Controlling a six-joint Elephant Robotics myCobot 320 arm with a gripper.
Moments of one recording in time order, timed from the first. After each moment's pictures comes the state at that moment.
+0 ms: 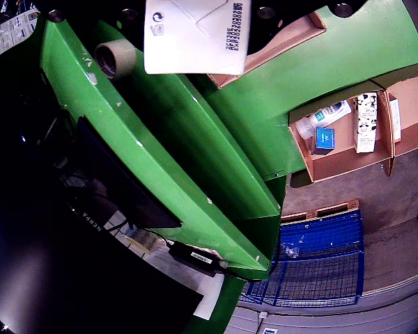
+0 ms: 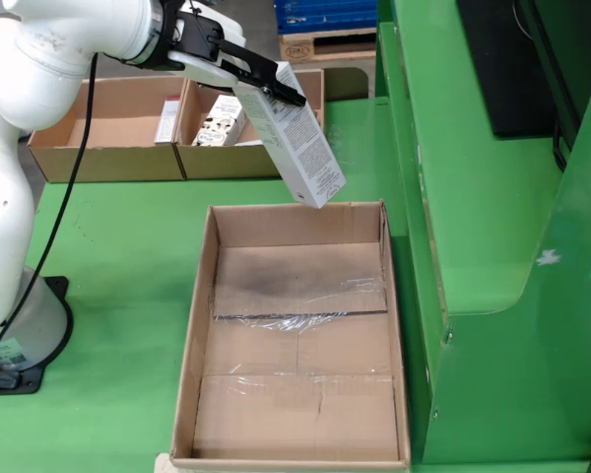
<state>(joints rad) 0.48 -0.59 -0.03 -0.07 1.55 -0.53</state>
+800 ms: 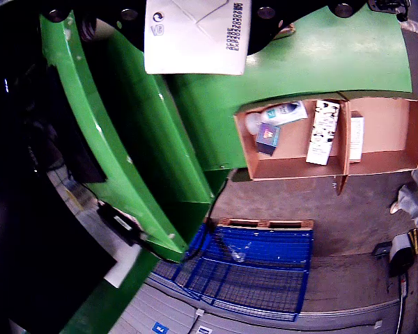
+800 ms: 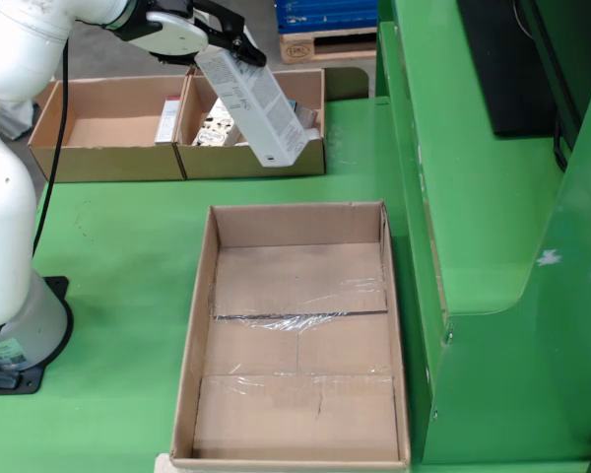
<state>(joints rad) 0.70 -0.51 -0.02 -0.22 1.56 -0.61</state>
